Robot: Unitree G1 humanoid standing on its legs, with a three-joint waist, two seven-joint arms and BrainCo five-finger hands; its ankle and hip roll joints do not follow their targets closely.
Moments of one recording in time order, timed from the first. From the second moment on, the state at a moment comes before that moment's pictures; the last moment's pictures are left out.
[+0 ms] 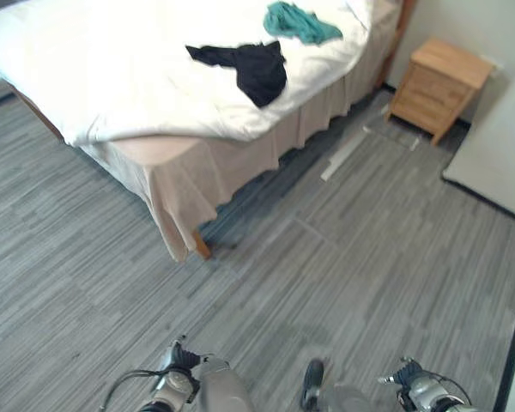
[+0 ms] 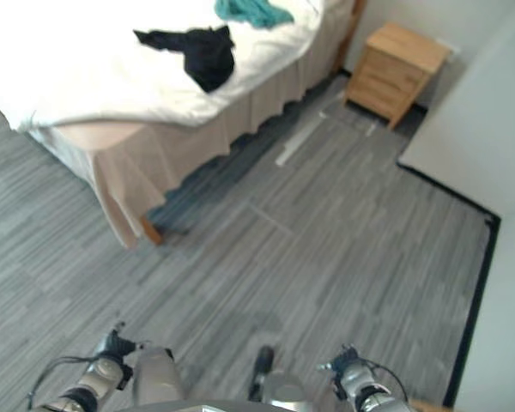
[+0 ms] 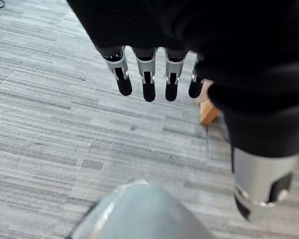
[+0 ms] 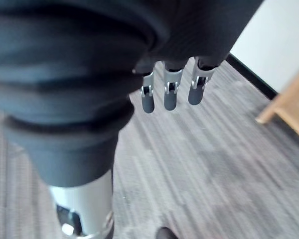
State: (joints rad) left arm -0.13 0.31 -0.23 1.15 0.16 0.00 0.22; right arm -0.21 -0.24 0.31 1.27 -0.16 0.08 -0.20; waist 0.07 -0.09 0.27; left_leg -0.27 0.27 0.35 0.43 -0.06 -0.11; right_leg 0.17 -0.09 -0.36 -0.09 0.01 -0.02
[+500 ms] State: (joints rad) left arm -0.14 0.31 -0.23 1.25 0.13 0.01 0.20; right arm -0.09 -0.22 0.36 1.23 -0.24 0.07 -0.19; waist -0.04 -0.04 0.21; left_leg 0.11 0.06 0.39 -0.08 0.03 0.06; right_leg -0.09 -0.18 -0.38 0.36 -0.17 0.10
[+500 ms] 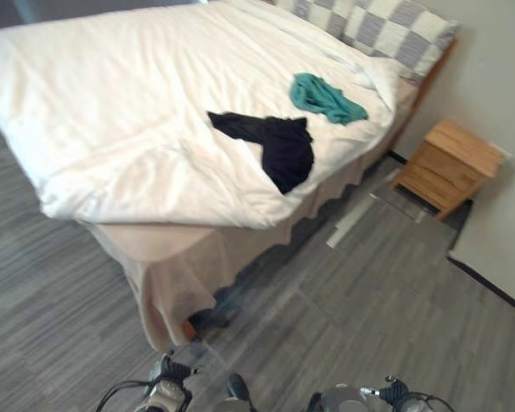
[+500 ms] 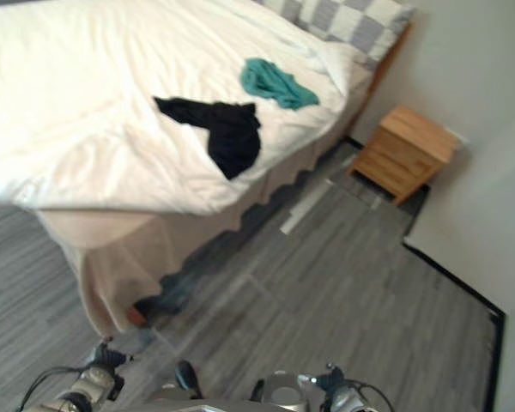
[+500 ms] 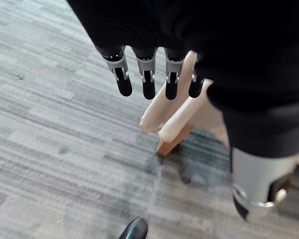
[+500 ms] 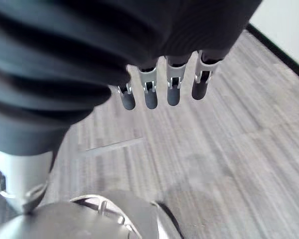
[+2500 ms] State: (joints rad) left arm -0.32 0.65 -0.40 0.72 0.59 0.01 0.25; right arm -0.24 -0.51 0.15 0.94 -0.06 0.09 -0.27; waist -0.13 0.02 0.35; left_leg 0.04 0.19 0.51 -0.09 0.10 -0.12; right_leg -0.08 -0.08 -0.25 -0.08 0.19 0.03
